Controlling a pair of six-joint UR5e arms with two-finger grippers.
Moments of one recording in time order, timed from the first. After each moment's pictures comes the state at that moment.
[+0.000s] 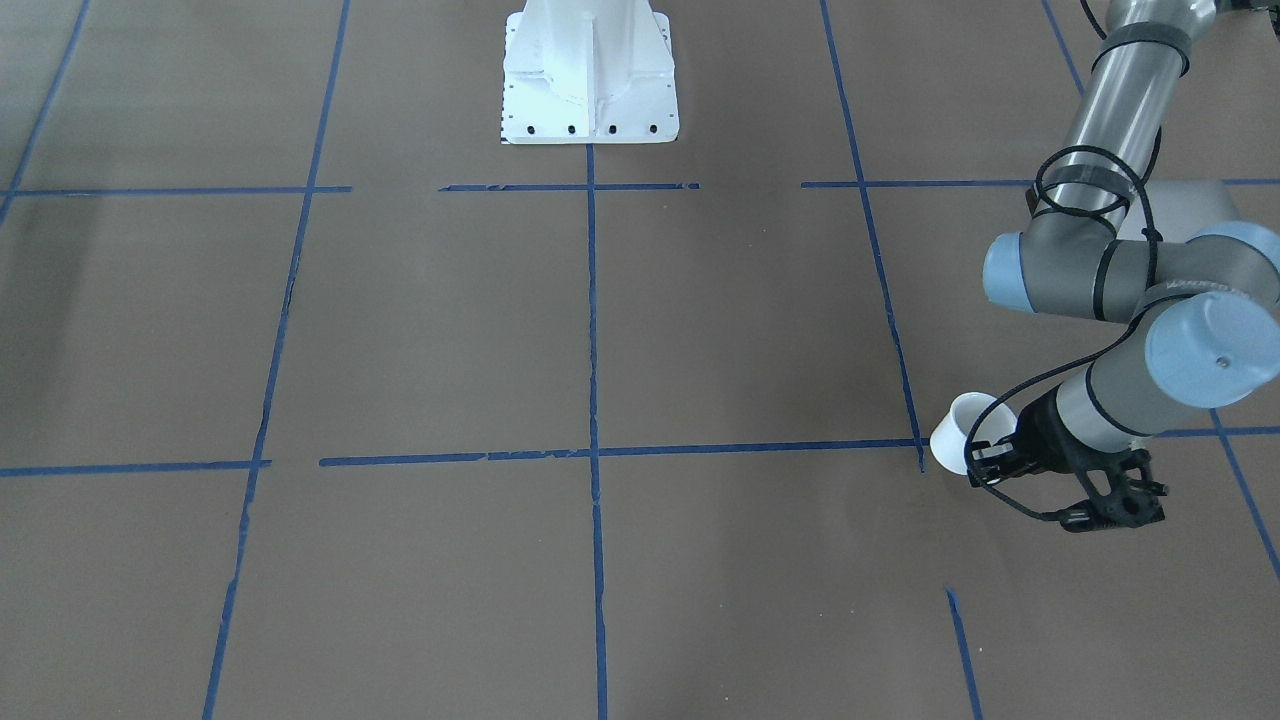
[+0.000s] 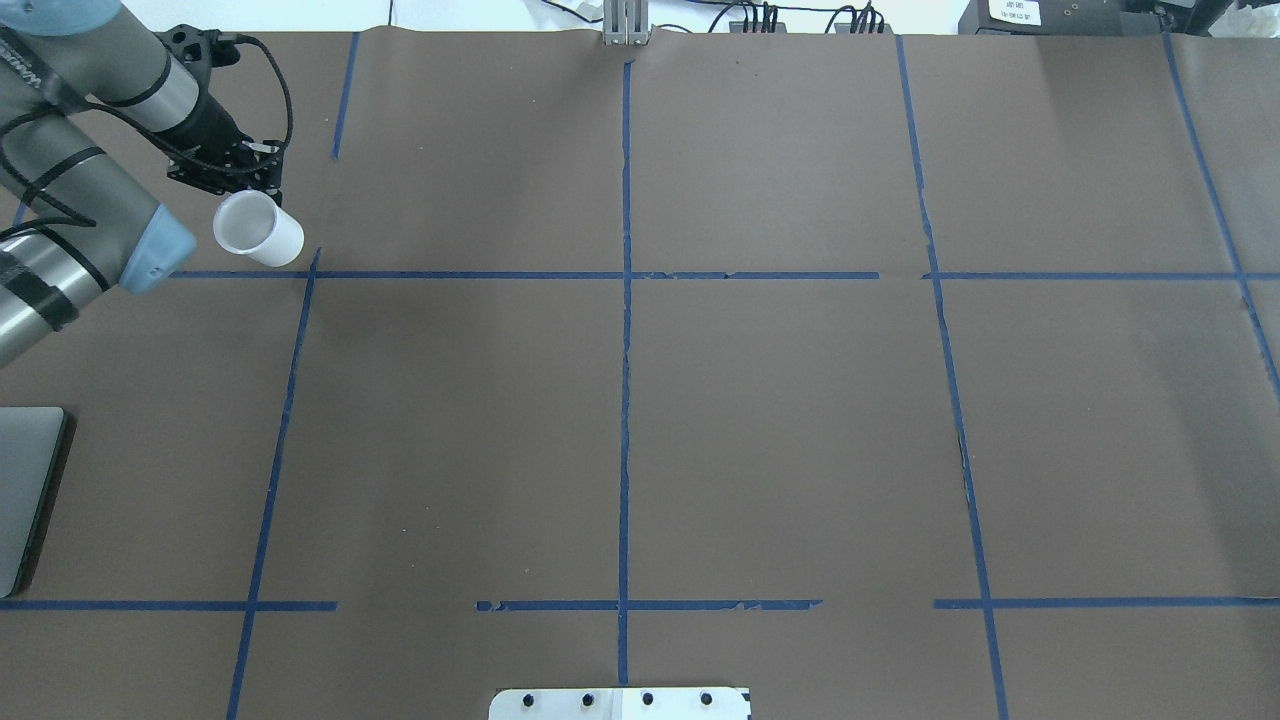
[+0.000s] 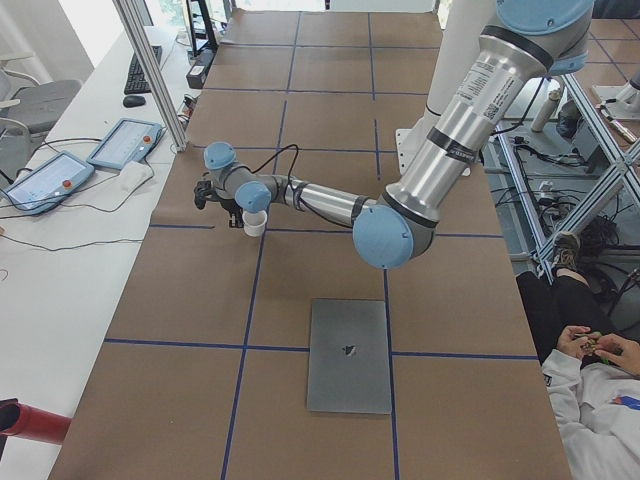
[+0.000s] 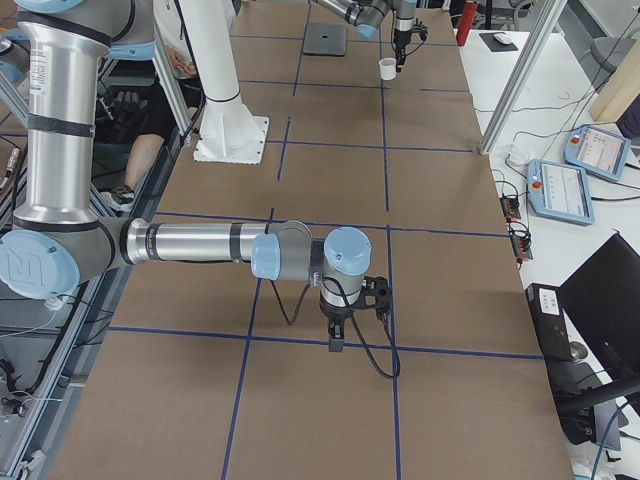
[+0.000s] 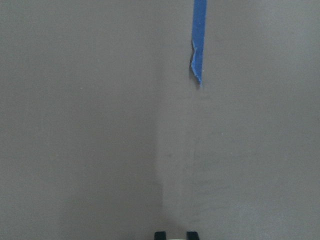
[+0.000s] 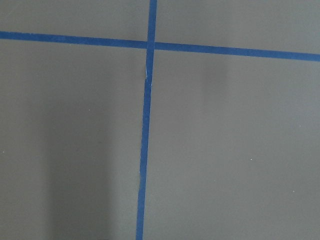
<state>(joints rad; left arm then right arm) -1.06 -2.07 -1.27 -1.98 -2.27 -0.84 1.54 -1.71 1.75 -1.64 2.28 -0.05</state>
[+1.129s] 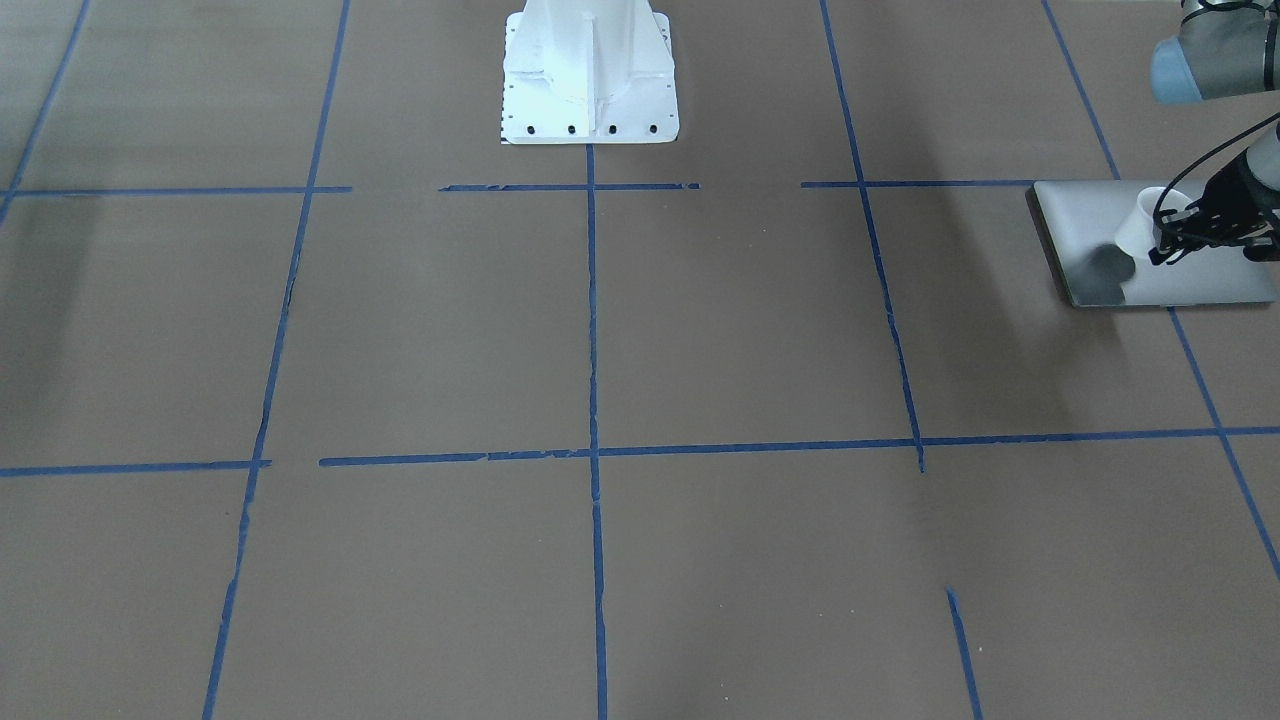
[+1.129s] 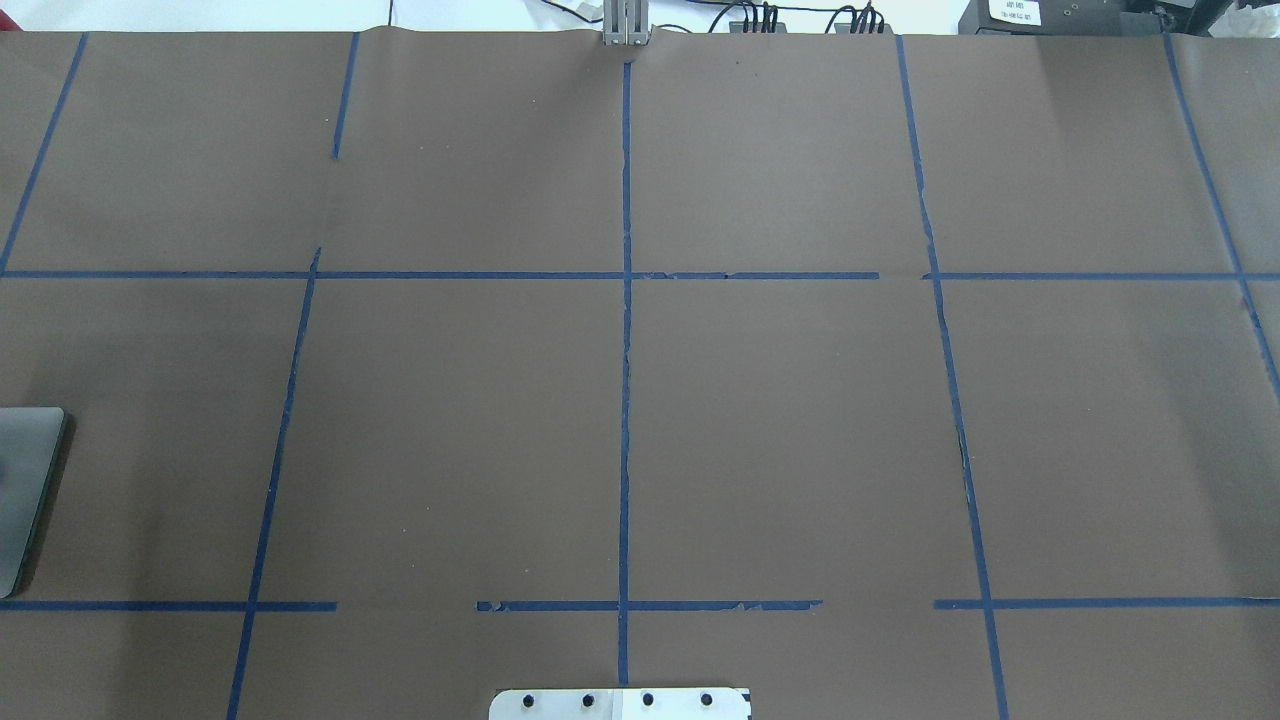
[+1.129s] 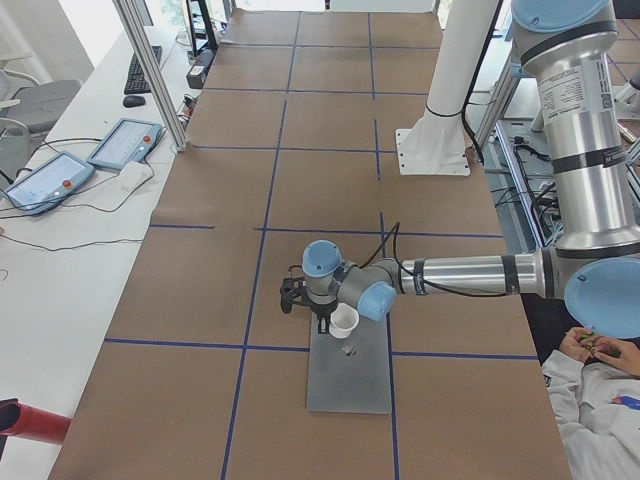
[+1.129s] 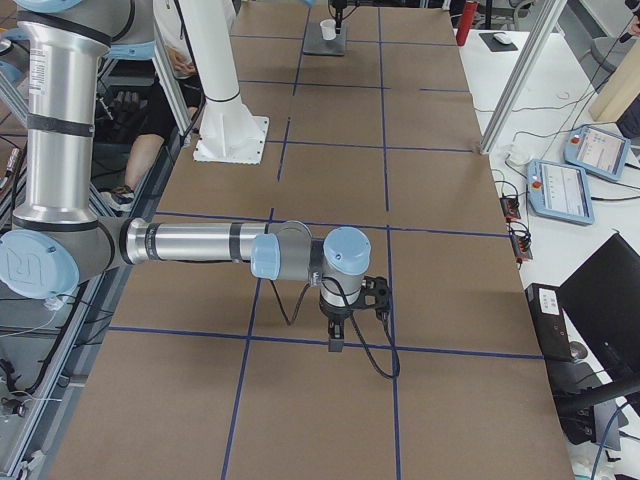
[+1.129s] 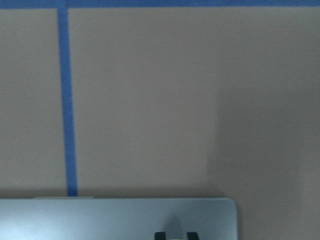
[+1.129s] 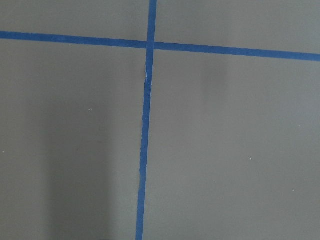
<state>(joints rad) -1.16 -1.30 -1.65 -2.13 -2.27 -0.56 1.54 -1.71 1.75 -1.64 2.28 -0.05</state>
